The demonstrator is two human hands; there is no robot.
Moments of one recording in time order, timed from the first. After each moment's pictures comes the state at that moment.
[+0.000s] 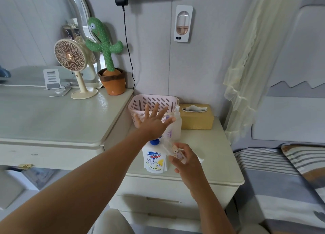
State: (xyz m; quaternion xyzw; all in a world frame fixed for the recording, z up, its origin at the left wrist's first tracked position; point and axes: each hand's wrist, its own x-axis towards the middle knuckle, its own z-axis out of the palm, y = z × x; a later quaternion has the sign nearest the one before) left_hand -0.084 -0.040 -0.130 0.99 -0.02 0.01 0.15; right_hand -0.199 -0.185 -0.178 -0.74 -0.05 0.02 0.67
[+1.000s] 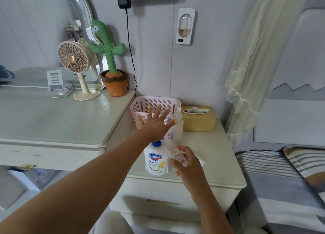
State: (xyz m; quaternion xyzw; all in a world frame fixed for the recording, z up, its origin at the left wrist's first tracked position) left_hand -0.104 -0.048 -0.111 0.99 -0.07 -0.01 0.10; right_hand -0.201 -0.183 -0.179 -0.74 -0.05 0.01 0.67
